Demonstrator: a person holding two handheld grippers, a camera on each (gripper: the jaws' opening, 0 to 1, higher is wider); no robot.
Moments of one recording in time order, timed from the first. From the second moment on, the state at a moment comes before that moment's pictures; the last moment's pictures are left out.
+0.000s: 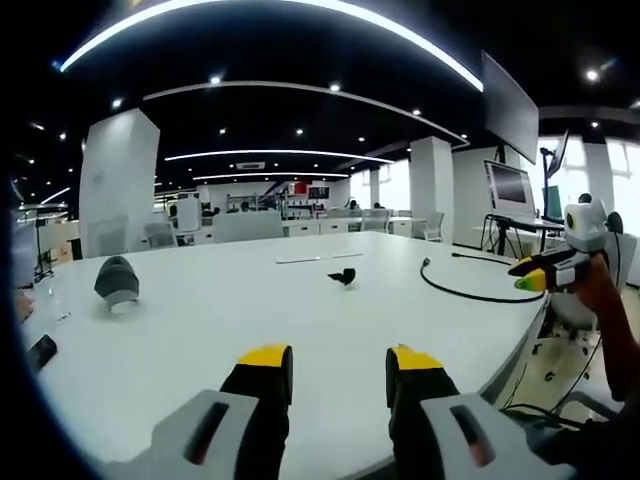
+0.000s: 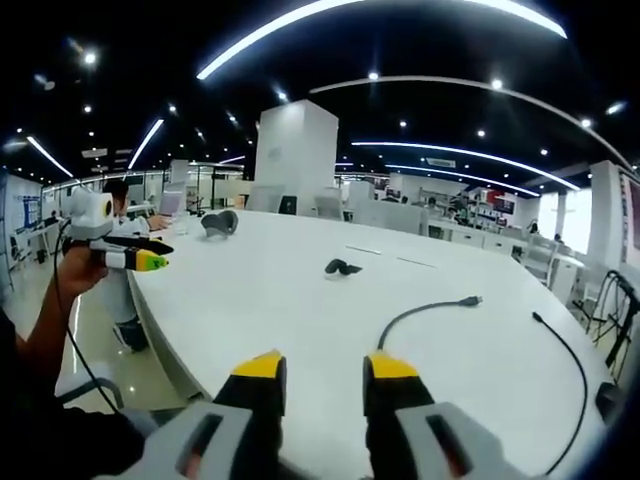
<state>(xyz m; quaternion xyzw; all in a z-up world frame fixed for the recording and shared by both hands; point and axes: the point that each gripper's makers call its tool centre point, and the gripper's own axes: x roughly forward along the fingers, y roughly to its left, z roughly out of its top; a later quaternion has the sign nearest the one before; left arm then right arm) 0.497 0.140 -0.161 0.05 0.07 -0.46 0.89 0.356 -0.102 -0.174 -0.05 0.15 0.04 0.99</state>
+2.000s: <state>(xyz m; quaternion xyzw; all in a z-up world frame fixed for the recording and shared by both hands) 0.489 0.109 -0.146 0.03 0.06 -0.47 0.88 0.345 -0.145 -0.164 -0.06 0.15 0.02 0.99</state>
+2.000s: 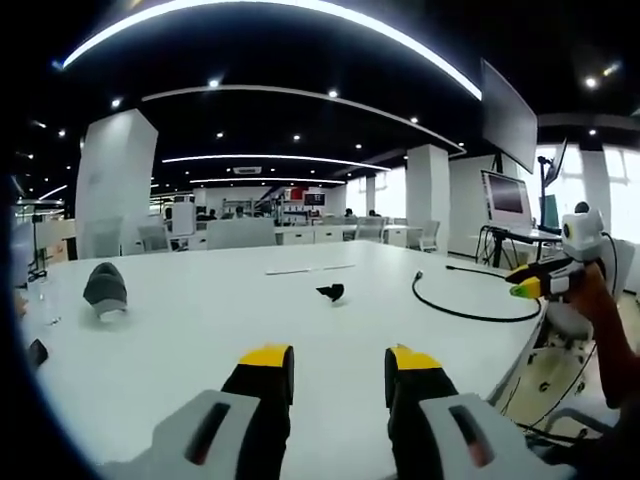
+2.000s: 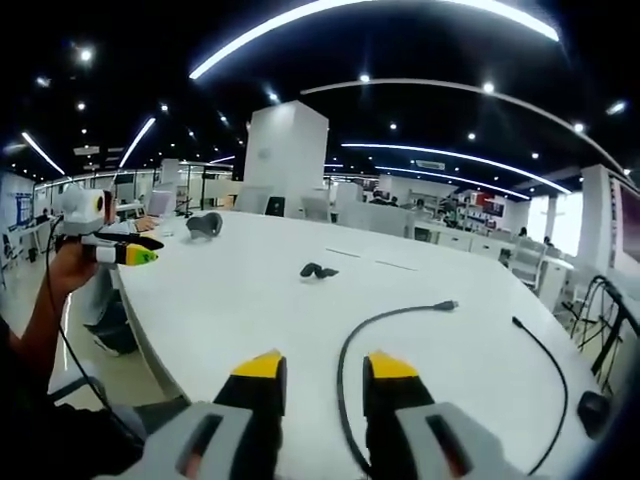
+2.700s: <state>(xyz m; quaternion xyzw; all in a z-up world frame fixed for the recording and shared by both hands) 0.483 0.022 -0.140 0.01 0.06 -0.51 0.86 0.314 -0.219 -0.165 -0.05 0.16 -0.03 0.99</state>
